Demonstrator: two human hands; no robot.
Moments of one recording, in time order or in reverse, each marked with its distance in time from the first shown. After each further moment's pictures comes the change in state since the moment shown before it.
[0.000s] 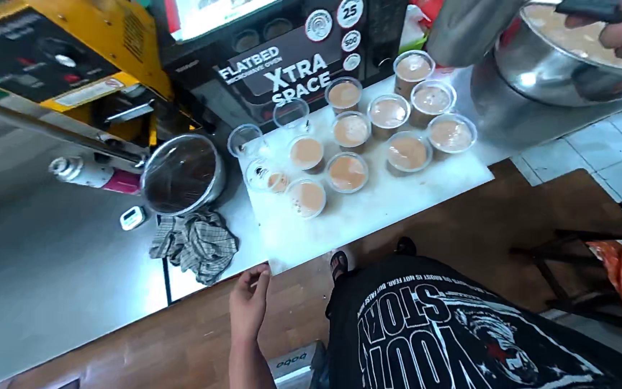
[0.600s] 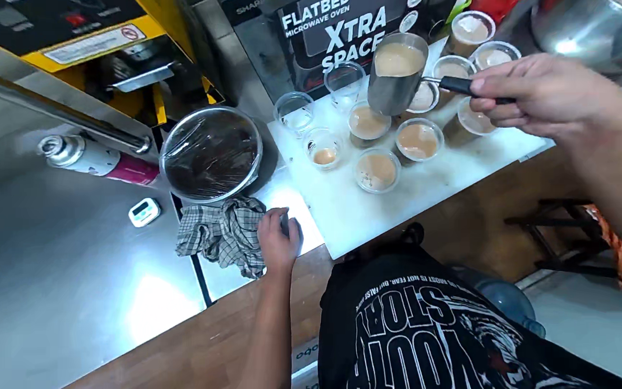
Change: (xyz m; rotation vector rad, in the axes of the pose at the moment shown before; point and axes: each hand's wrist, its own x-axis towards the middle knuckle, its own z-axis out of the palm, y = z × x) left_hand 0.142 -0.080 -0.020 0.371 0.091 0.555; right_hand 0.019 0.058 0.267 -0.201 0.033 0.076
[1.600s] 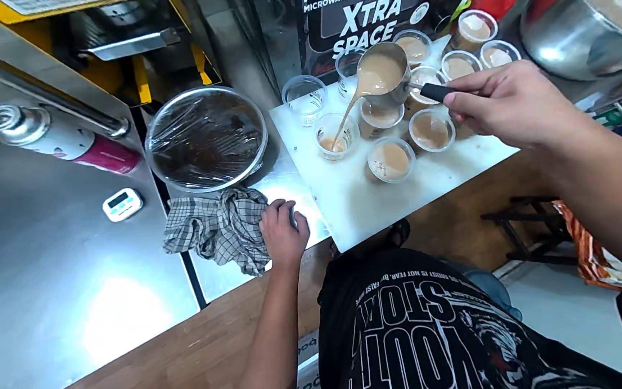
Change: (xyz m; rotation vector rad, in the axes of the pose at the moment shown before) left_hand -0.003 -0.004 0.014 0.039 0.100 0.054; right_hand -0.003 -0.006 0.076 -0.516 0.151 -0.185
